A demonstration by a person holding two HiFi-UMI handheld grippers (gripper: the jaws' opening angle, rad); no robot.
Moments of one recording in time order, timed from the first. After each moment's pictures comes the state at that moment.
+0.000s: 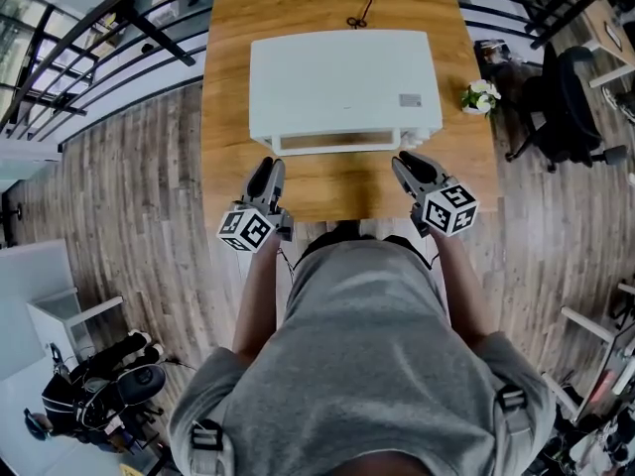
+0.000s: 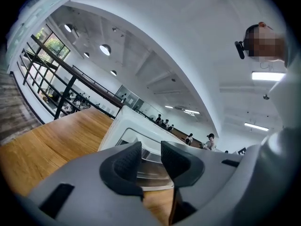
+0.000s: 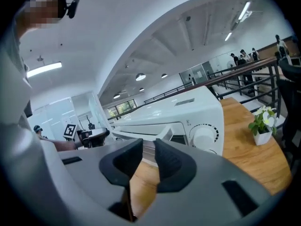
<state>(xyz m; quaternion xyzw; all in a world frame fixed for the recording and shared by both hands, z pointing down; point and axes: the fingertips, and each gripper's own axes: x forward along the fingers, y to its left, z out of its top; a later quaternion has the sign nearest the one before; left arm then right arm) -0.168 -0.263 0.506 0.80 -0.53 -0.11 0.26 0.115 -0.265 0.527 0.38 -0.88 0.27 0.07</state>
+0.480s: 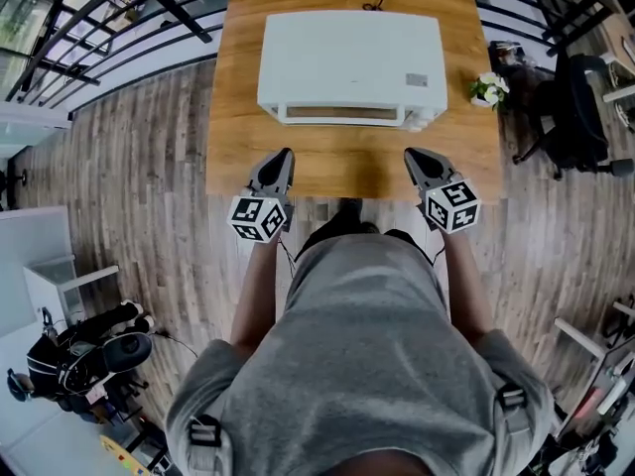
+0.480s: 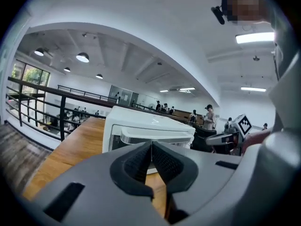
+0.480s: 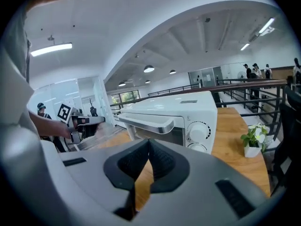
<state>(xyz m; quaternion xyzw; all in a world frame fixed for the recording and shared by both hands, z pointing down) -0.129 -0.208 0.501 0.83 -0.54 0.04 0.18 0.132 -0.225 0.533 0.37 -0.90 0.19 0.14</state>
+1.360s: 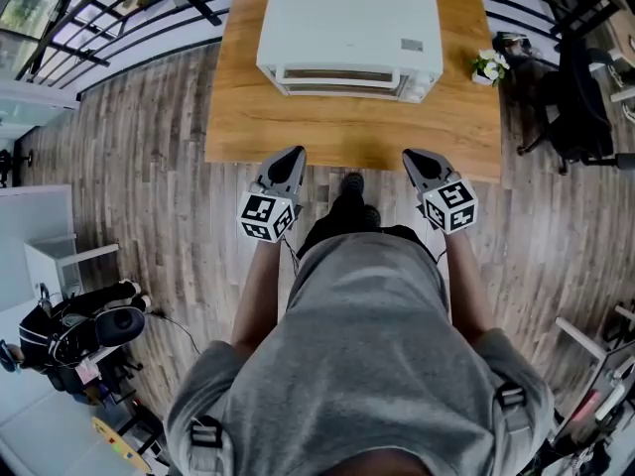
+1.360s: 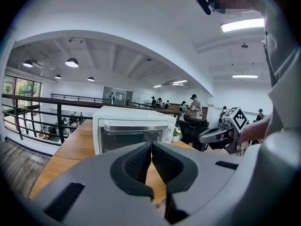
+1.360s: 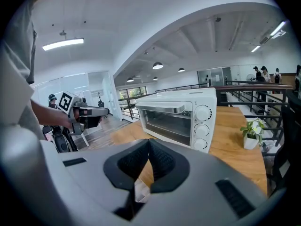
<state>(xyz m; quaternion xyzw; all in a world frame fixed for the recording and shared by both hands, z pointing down) -0.074 -0.115 0.498 0.84 -0.52 0.09 0.14 0.149 -0.136 0.551 0.33 -0.91 0.17 0.17</state>
